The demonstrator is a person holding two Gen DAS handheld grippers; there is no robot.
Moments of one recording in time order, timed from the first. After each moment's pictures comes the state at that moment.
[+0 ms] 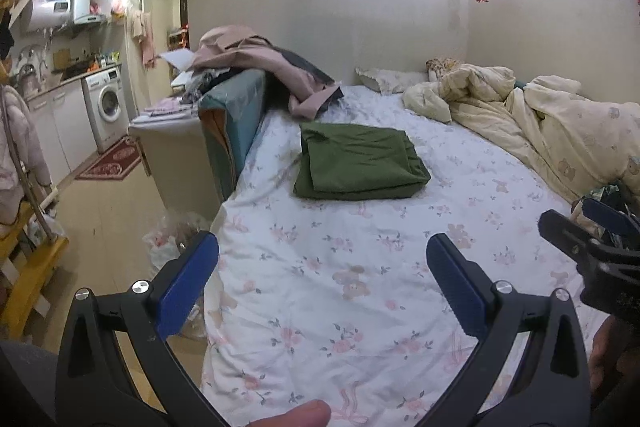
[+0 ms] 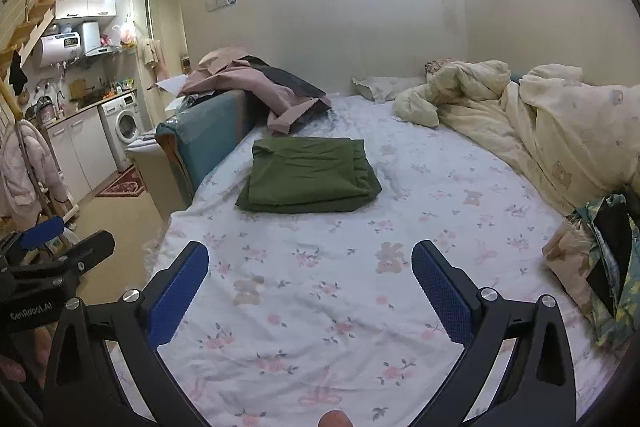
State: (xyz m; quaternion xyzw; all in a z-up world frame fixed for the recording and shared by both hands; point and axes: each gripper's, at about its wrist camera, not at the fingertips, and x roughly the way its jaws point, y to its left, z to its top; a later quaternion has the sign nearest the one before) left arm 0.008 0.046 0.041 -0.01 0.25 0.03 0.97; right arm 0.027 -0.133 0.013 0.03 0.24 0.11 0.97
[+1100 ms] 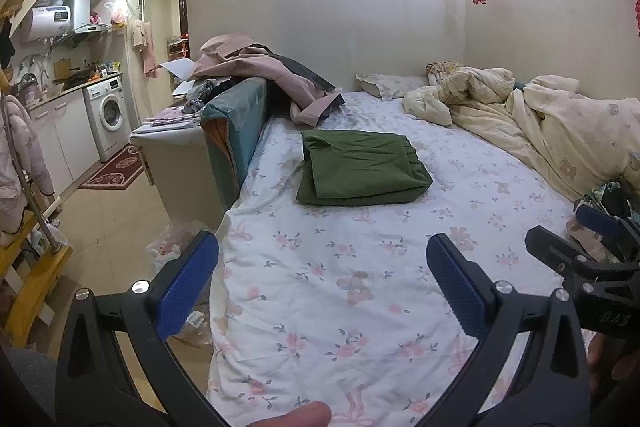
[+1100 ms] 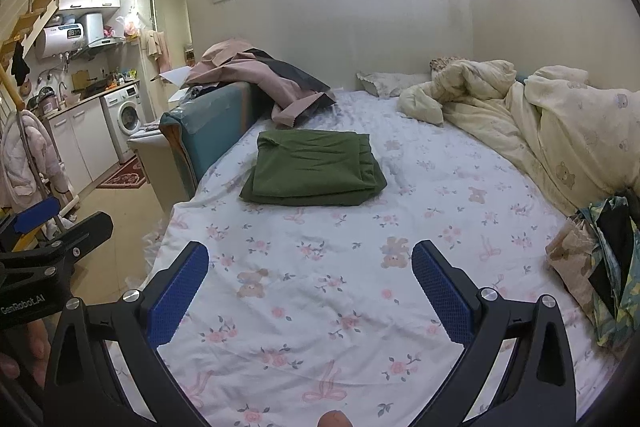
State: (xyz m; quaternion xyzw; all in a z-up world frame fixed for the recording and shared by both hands) left arm 0.011 0.047 0.041 0.00 0.24 0.04 0.97; right arm 0.024 -0.122 0.007 0.02 0.25 0.11 0.96
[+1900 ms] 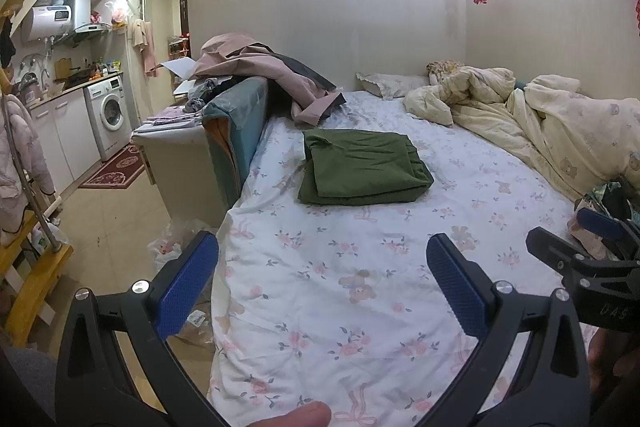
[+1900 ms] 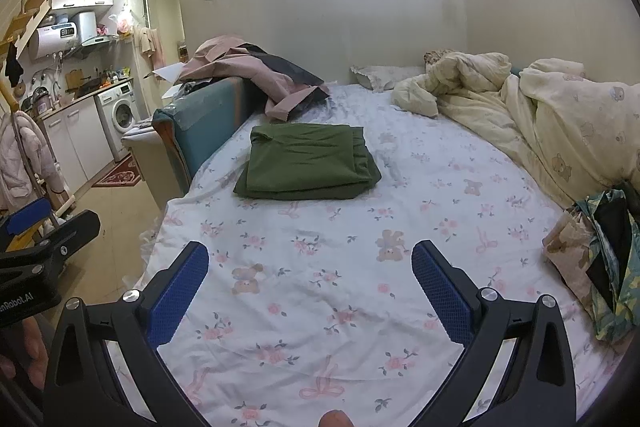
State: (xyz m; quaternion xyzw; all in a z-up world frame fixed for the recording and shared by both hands) left arm 0.011 0.051 0.040 0.00 0.25 0.04 0.97; right arm 0.026 -0.121 0.004 0.02 0.26 0.10 0.96
